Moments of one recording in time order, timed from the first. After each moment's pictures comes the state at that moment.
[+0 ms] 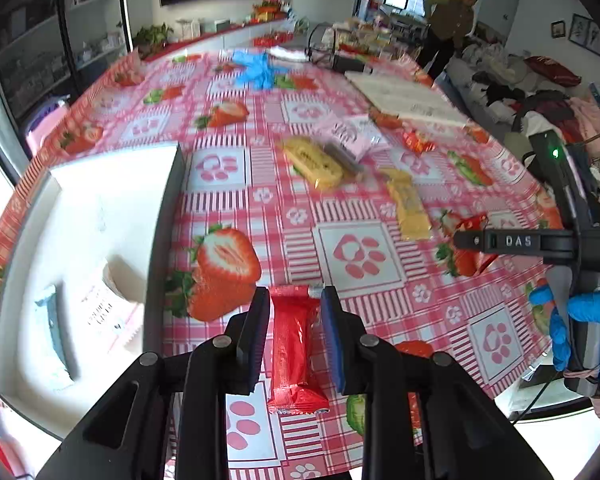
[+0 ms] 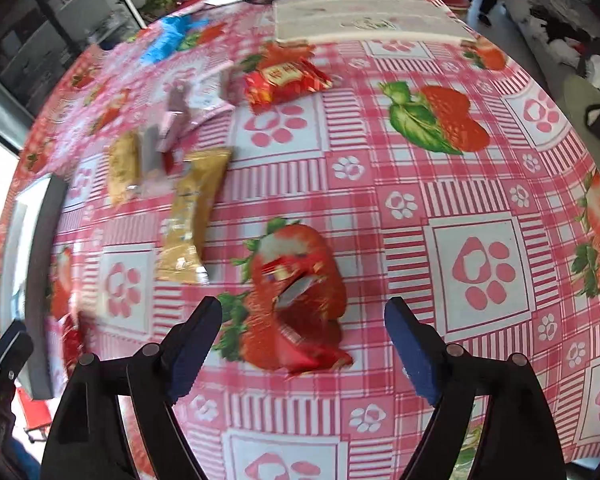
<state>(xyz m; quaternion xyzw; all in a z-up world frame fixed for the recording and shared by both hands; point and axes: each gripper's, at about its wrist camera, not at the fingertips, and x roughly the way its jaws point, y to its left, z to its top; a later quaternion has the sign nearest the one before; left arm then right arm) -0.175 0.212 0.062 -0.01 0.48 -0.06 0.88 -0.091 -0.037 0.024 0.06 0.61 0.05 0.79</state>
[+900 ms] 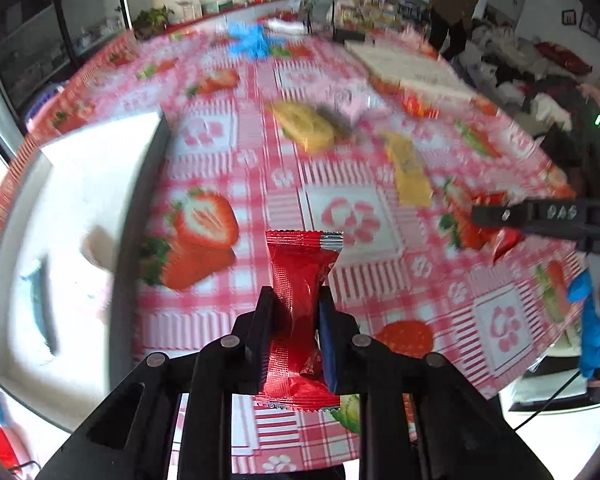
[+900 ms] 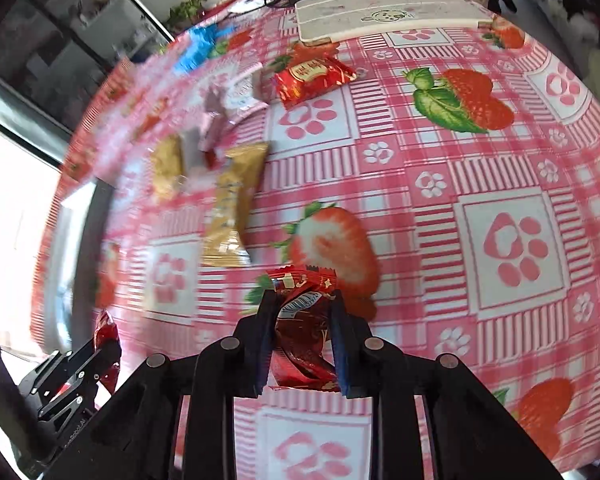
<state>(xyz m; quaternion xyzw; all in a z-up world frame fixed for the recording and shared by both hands) -0.179 0.195 0.056 -0.01 0.50 -0.05 0.87 -0.107 -0.046 0.032 0.15 0.59 0.13 0.78</state>
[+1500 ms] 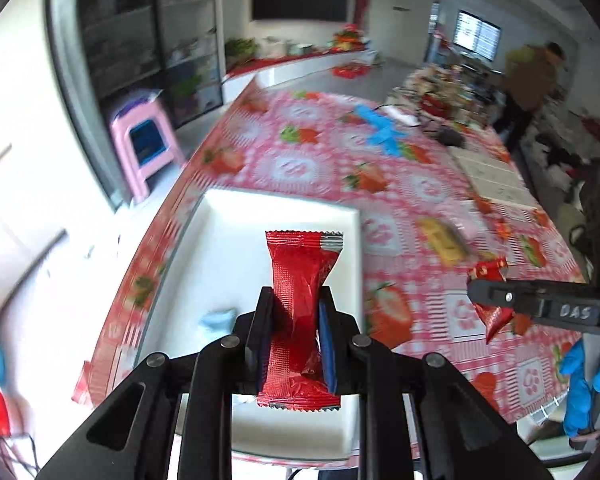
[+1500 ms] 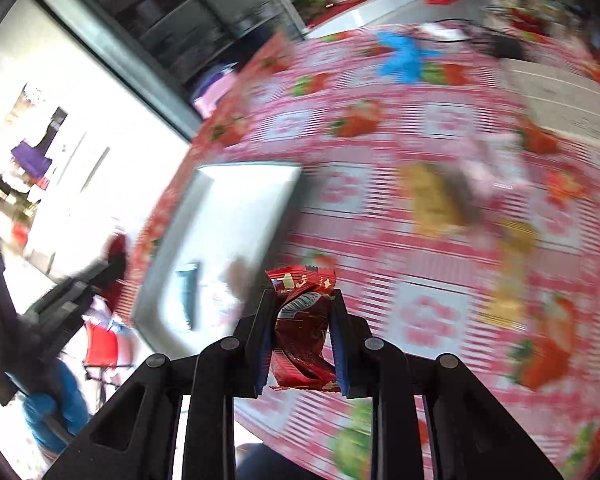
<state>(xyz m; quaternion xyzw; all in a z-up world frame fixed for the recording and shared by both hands) -0.193 0.365 0.131 -0.06 0.44 0.07 0.89 -0.109 0.154 0.118 0.10 0.55 0.31 0.77</state>
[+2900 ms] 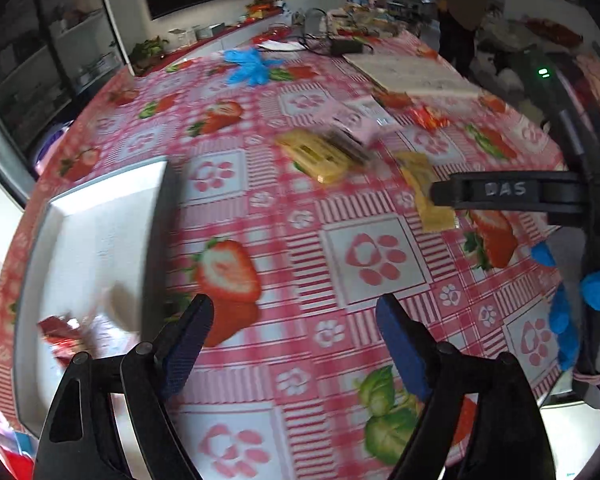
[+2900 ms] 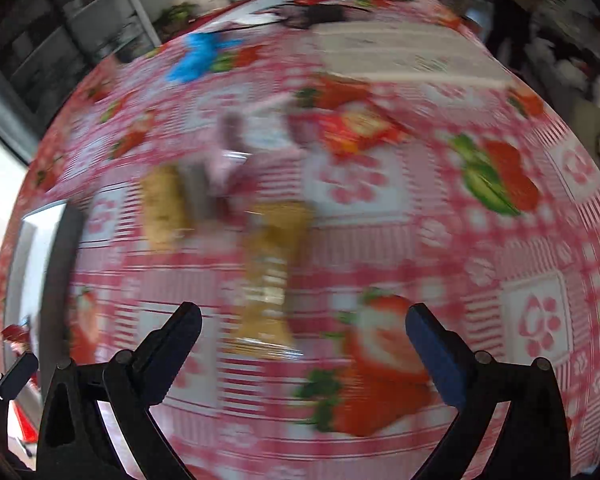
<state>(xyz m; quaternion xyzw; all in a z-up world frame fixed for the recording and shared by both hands) -0.155 0.174 0.042 0.07 0.48 -0.04 0.87 -0.071 0.004 0.025 0.08 0.57 0.05 0.82</state>
